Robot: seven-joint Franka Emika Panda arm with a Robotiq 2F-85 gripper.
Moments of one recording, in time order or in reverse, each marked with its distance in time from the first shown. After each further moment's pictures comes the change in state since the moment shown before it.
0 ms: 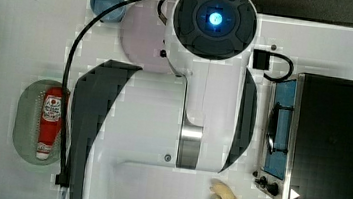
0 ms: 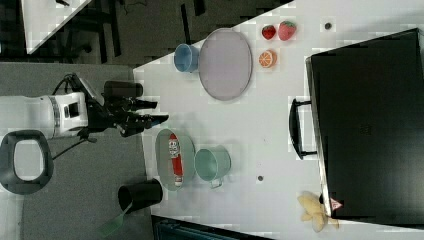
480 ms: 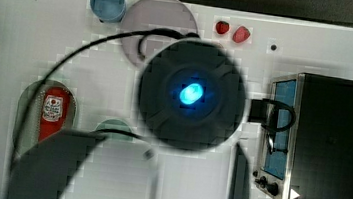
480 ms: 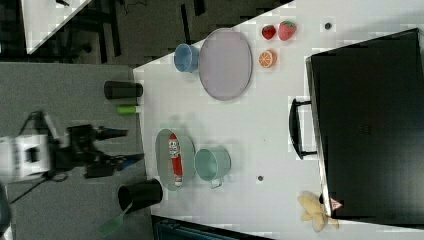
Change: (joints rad) arm -0.074 -0.211 0.106 -0.056 0.016 -0.126 0.010
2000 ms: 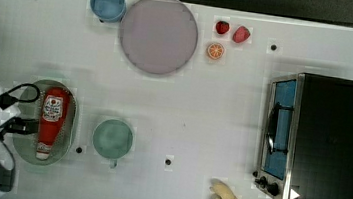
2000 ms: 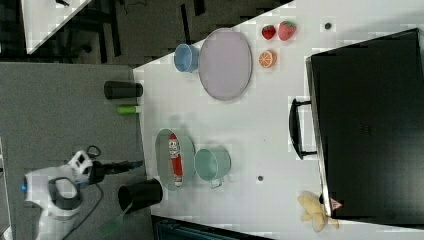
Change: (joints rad) arm 0.065 0.328 0.658 -0.297 -0.048 0.672 0.046
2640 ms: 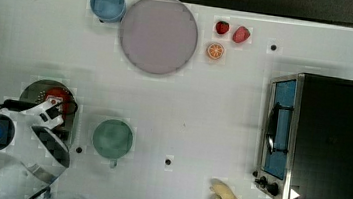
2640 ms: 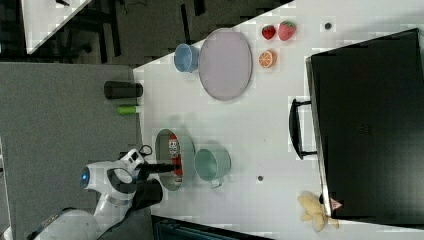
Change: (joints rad) arm -0.004 0.336 -0.046 -0.131 -0.272 0.293 0.171
